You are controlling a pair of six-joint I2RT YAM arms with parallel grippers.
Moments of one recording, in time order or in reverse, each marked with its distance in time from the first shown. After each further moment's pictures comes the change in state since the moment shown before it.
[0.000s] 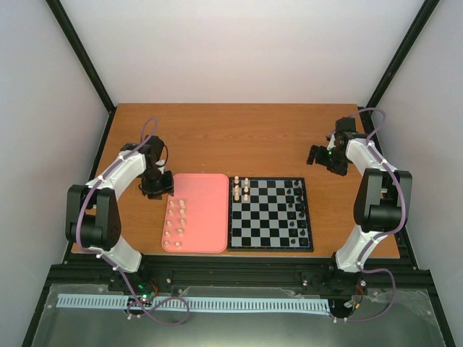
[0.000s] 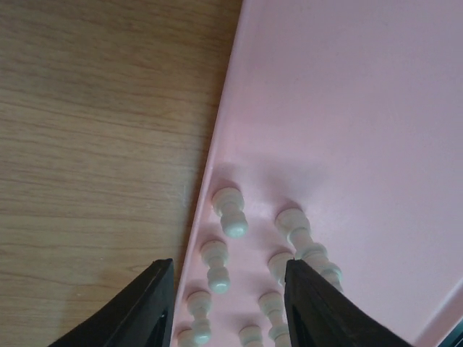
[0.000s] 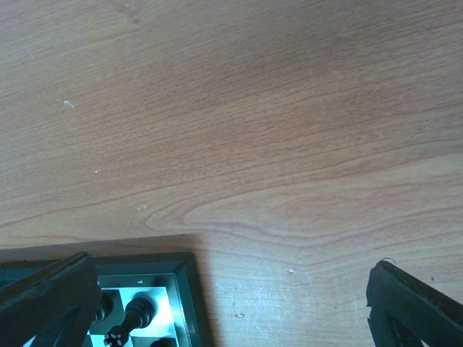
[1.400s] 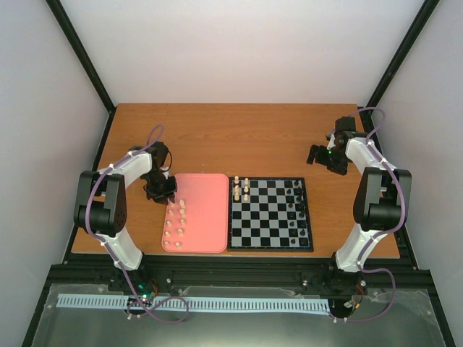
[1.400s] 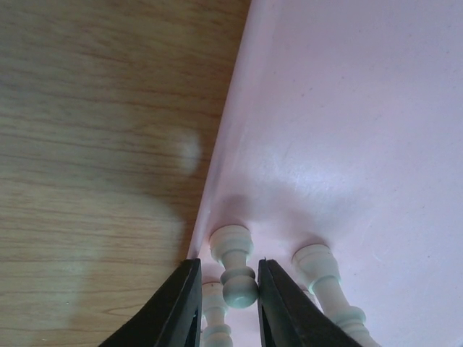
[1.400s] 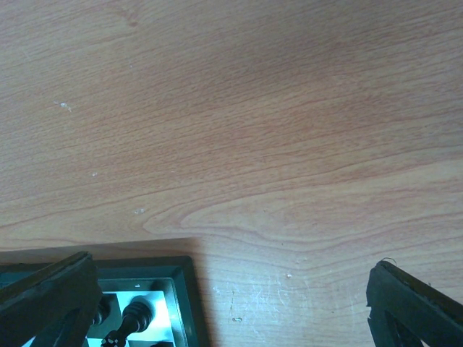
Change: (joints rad) left arm -0.003 0.138 -0.034 0.063 0.042 0.008; right arm 0.000 0.014 0.015 -0.006 0.003 -0.008
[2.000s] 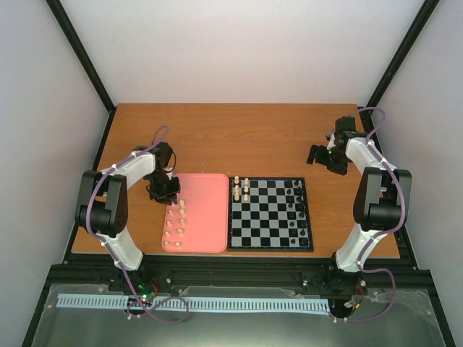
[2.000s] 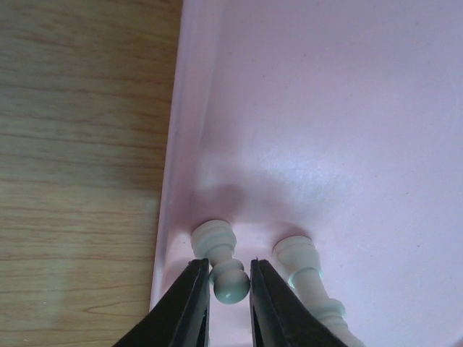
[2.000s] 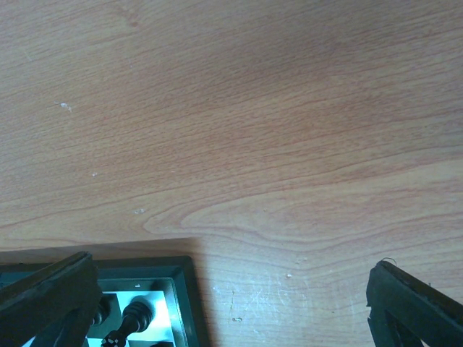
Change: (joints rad) left arm -0.042 0.000 0.000 -0.002 0.003 -0.002; right arm 0.000 0.000 0.000 0.000 0.000 0.000
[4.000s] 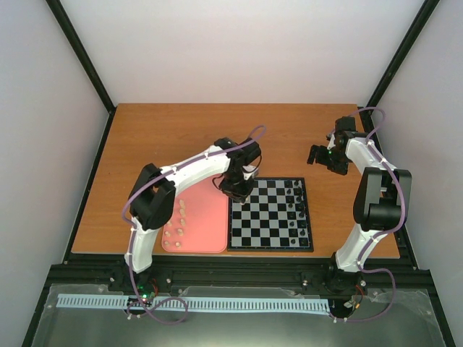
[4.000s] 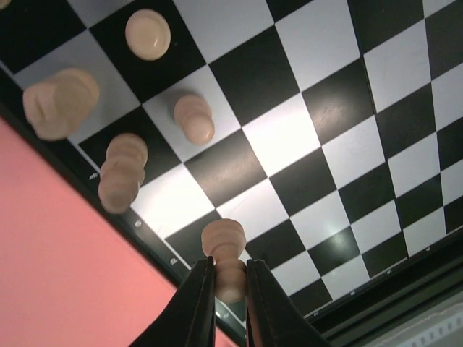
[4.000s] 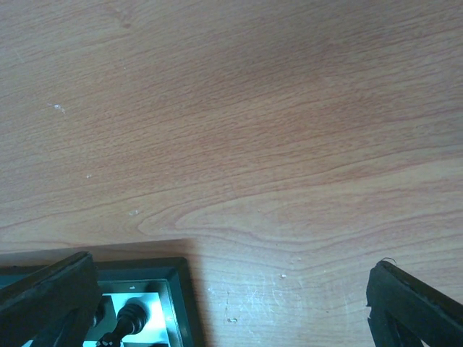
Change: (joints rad) left arm -0.634 0.311 0.625 -0.185 0.056 0.048; right arm 0.000 0.000 0.000 0.000 0.013 0.000
